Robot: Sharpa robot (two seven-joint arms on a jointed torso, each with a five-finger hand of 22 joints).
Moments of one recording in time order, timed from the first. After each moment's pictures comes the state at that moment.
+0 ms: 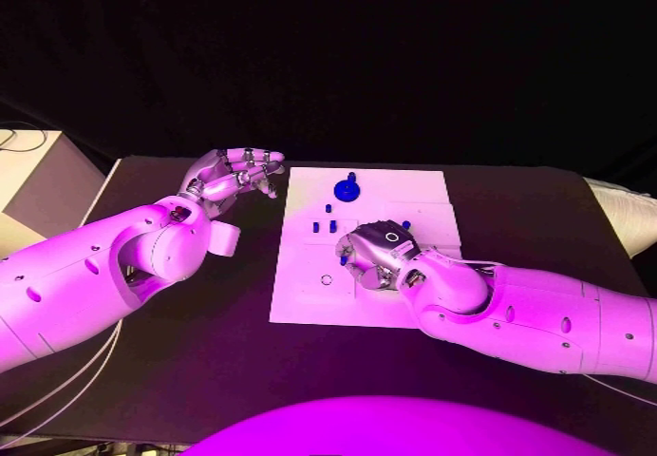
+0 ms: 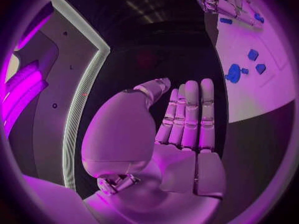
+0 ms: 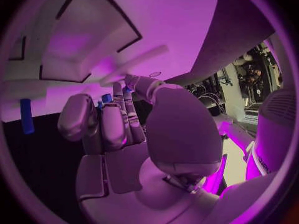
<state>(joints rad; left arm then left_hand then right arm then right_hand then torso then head) 0.92 -0.88 0.28 1.53 -0.26 -0.23 0.31 1.36 -0.18 0.51 0.05 0.26 0.88 0.19 0.29 0.21 0.94 0.13 0.51 0.14 0.97 0.06 1.12 0.39 0.17 0.82 0.16 0.95 0.64 1.02 -0.69 -0.13 1.59 -1.89 -0.49 -0.33 1.32 -0.28 0.67 0.03 0.15 0.98 0.13 0.23 0.31 1.12 0.09 0.06 0.07 1.47 -0.01 1.30 1.03 0.08 1.41 0.10 1.16 1.13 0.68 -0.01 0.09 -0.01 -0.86</state>
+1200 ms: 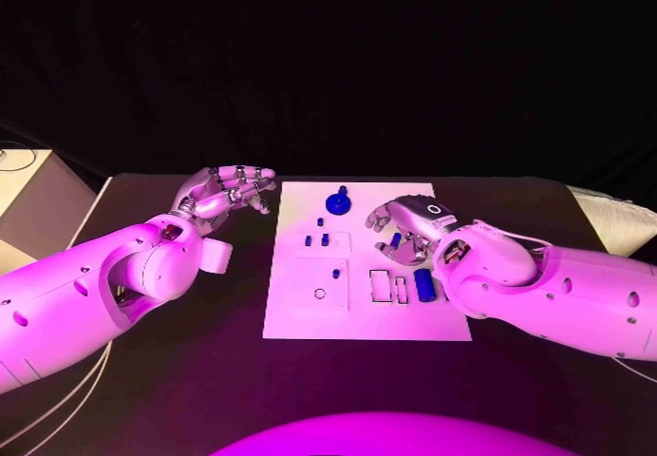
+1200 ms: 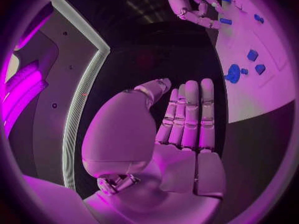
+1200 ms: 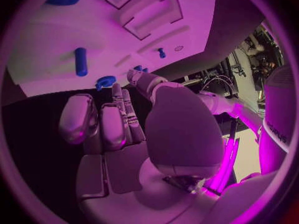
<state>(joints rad) 0.92 -0.88 0.28 1.53 -0.26 -0.23 0.31 1.36 -0.18 0.50 0.06 0.26 0.88 0.19 0.30 0.21 0.94 0.13 0.51 0.14 0.97 0.06 1.12 0.39 0.17 0.82 0.16 0.95 0.63 1.14 -0.88 -0.09 1.67 -1.71 -0.49 -0.32 1.33 -0.29 0.55 0.06 0.21 0.95 0.14 0.17 0.29 1.09 0.08 0.15 0.07 1.46 0.00 1.32 1.03 0.10 1.43 0.10 1.17 1.17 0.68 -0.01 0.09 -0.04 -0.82</state>
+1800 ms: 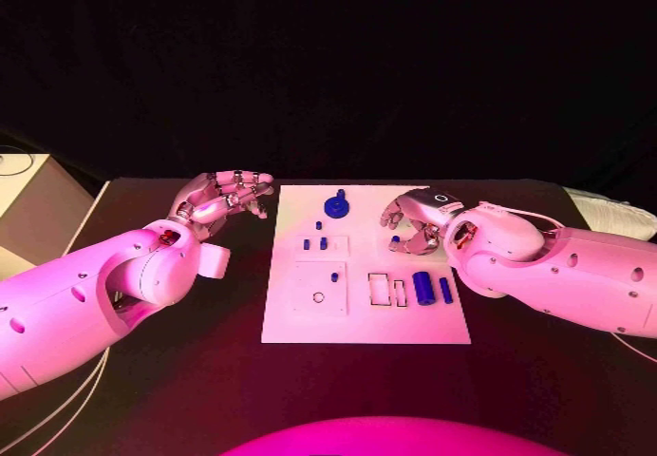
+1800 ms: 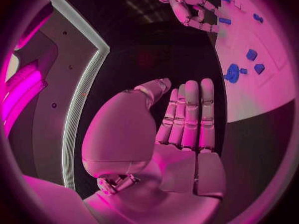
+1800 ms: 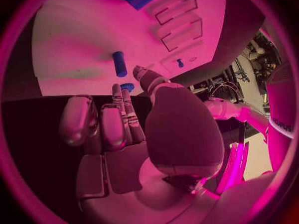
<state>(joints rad) 0.92 -0.88 0.28 1.53 -0.26 -0.23 0.31 1.36 -0.18 0.50 0.06 0.26 0.88 0.19 0.30 0.21 0.94 0.13 0.51 0.14 0.97 0.06 1.12 0.39 0.17 0.82 0.16 0.95 0.63 1.18 -0.88 -0.09 1.58 -1.68 -0.32 -0.27 1.34 -0.27 0.40 0.10 0.21 0.95 0.12 0.16 0.29 1.07 0.09 0.15 0.07 1.46 0.00 1.33 1.03 0.10 1.44 0.09 1.18 1.17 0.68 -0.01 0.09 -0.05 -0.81</state>
